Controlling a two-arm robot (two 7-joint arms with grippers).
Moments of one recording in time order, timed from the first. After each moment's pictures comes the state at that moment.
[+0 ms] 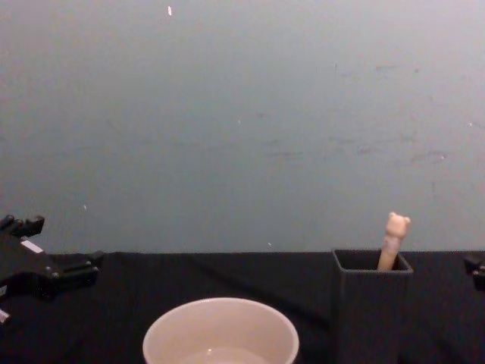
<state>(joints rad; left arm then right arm) -0.20 0.60 0.45 -1.41 -0.25 -0.12 0.03 0.20 0.60 -0.45 -1.41 0.25 -0.12 -0.03</state>
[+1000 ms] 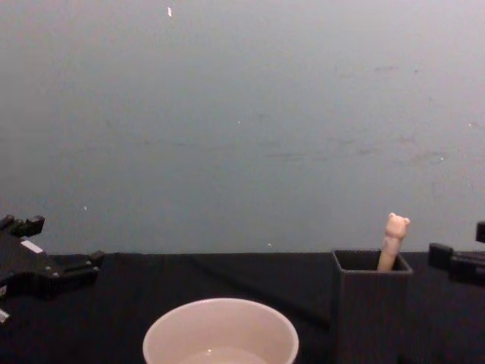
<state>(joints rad) -0.20 0.60 0.45 -1.41 -0.25 -0.12 0.03 0.09 0.64 -0.35 -1.58 0.56 -0.07 0.35</state>
